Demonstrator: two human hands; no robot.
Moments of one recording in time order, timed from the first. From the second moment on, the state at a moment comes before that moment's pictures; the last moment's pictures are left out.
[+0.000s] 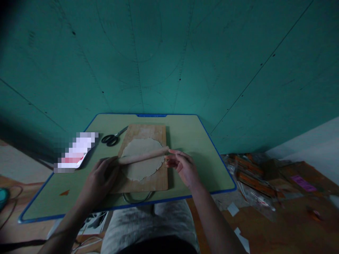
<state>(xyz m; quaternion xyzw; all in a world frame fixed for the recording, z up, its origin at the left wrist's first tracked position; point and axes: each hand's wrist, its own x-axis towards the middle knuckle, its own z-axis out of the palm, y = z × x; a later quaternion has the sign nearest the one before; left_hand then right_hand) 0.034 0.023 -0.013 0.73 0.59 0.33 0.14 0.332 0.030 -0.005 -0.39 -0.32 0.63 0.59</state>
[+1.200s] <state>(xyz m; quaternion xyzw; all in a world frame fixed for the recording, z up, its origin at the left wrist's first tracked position) 0.033 0.024 -0.018 0.73 0.58 0.33 0.12 0.331 0.031 -0.002 -0.41 -0.32 0.59 0.62</state>
